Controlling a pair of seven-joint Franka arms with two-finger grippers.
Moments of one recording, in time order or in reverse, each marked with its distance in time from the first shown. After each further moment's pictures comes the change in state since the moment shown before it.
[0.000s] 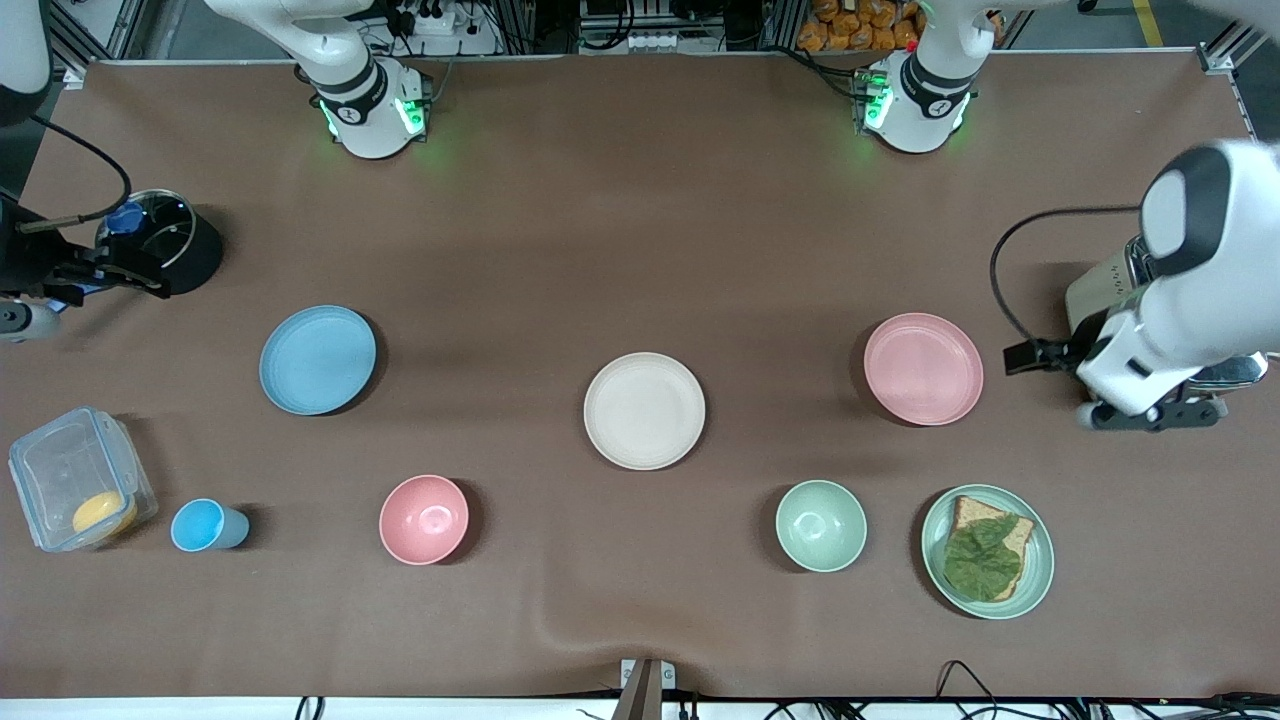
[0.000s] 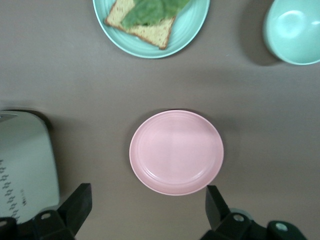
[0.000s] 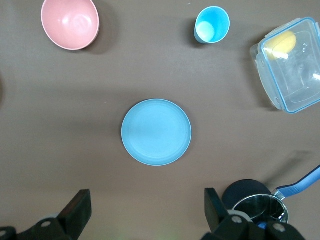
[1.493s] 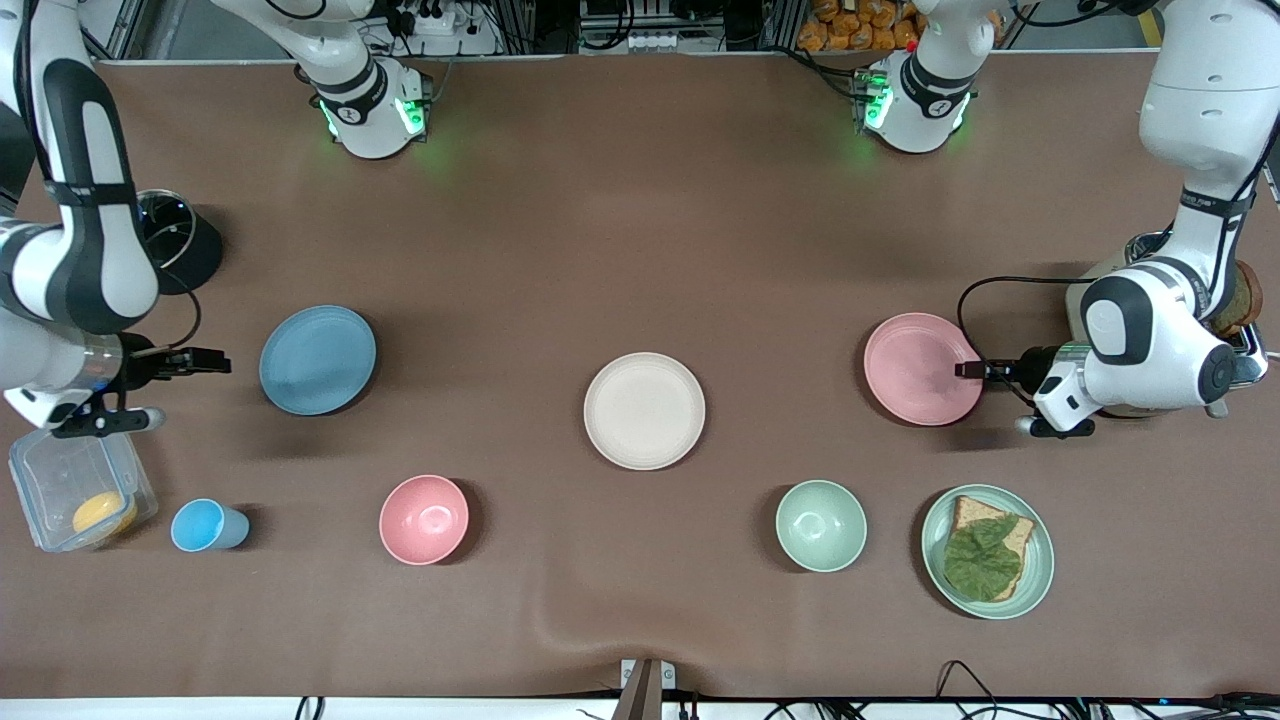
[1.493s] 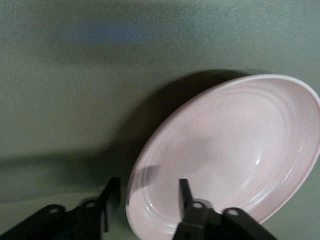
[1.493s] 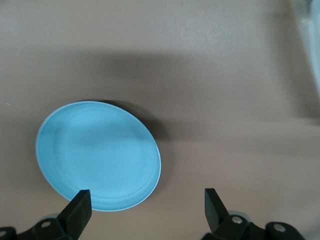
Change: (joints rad) left arm 0.192 0.253 -0.003 -0.266 -0.309 0.279 0.409; right arm -0.173 0.263 -0.015 -0.326 0.046 0.454 -0.222
